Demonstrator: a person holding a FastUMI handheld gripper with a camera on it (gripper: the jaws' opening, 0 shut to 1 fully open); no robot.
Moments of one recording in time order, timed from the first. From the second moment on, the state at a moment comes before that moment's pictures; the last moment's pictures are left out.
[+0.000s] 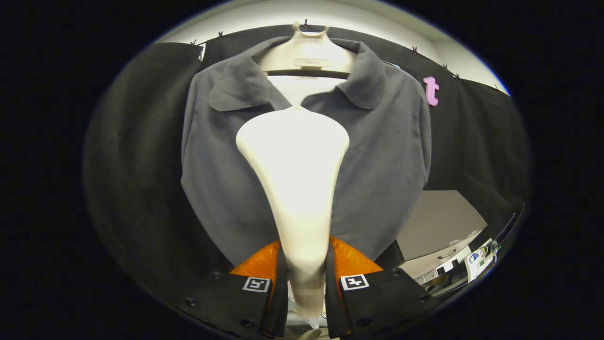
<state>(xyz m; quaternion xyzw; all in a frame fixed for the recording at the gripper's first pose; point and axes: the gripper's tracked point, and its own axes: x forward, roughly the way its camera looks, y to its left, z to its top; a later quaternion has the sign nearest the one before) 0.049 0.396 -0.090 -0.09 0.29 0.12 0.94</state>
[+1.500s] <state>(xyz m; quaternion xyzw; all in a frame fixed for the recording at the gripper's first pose) 0.019 0.441 -0.289 -0.16 0.43 0.14 0.88</state>
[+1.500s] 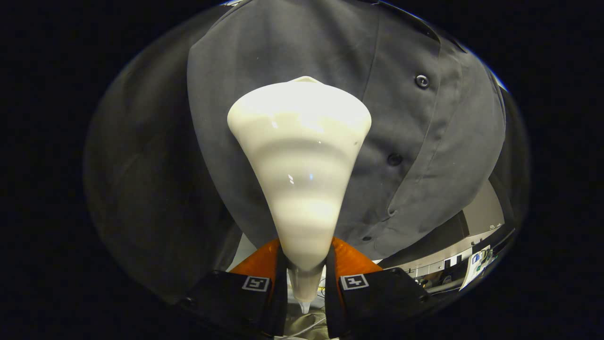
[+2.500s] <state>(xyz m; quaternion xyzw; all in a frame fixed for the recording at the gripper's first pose) -0.039 0.397 -0.431 -0.18 0.52 0.16 0.82</state>
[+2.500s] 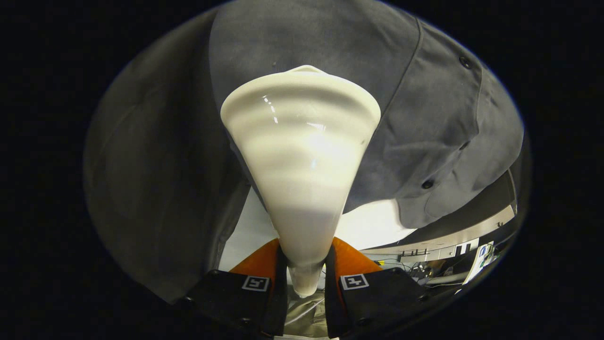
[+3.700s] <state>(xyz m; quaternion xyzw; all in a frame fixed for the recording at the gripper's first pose) -0.060 0.333 -0.338 -0.10 0.49 0.17 0.85</state>
